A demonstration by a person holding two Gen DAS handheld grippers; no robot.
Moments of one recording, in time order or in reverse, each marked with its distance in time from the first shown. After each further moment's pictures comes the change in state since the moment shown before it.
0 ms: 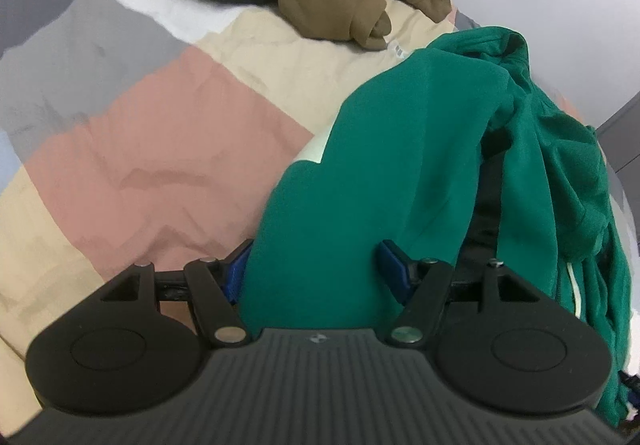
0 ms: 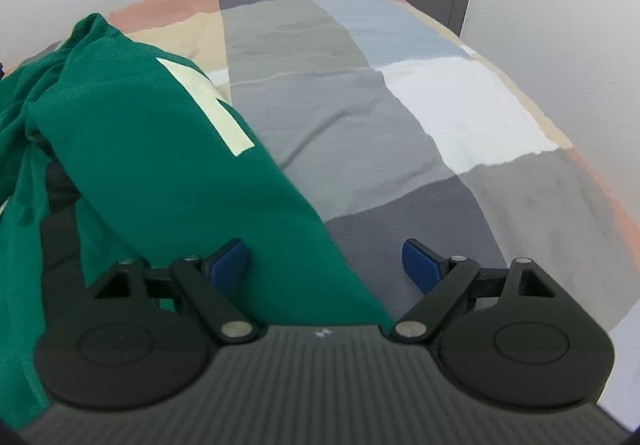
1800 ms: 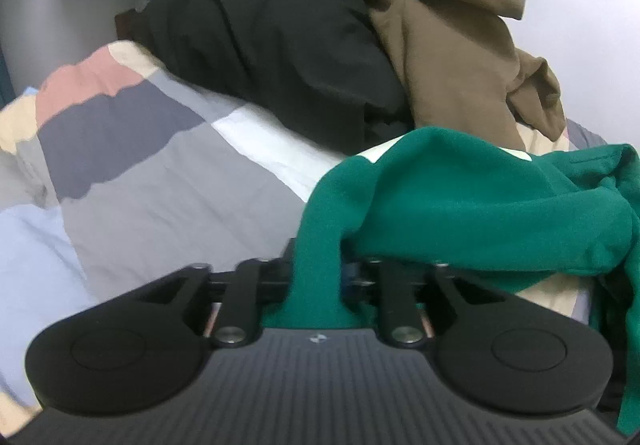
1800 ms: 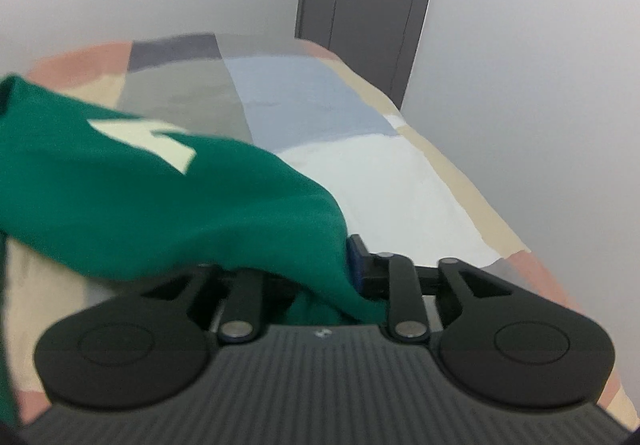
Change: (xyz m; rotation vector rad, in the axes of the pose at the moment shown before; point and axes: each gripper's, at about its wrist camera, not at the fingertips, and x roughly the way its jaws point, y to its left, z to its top) left arm 0.005 0.042 0.068 0.007 -0.344 0.334; right arm 0.033 -0.082 0.048 0.000 -0.186 -0.129
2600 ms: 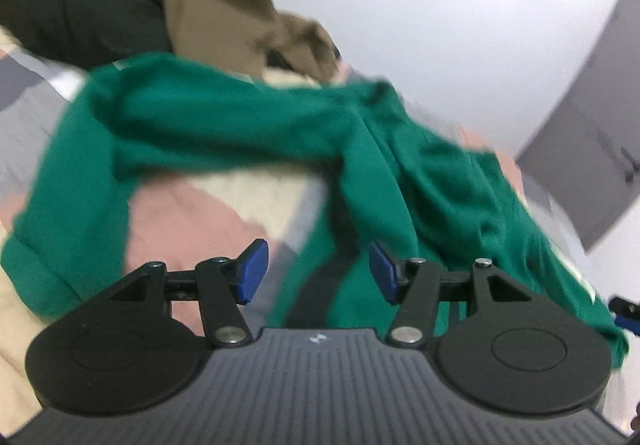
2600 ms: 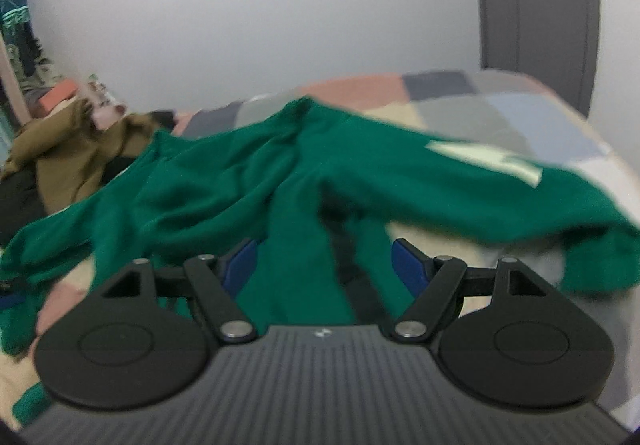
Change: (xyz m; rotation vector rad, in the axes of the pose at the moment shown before) left arm -0.139 -0.080 -0.080 0.088 0.085 -0.530; right arm -0.188 0.162 -0.009 -0.039 -0.014 0.554
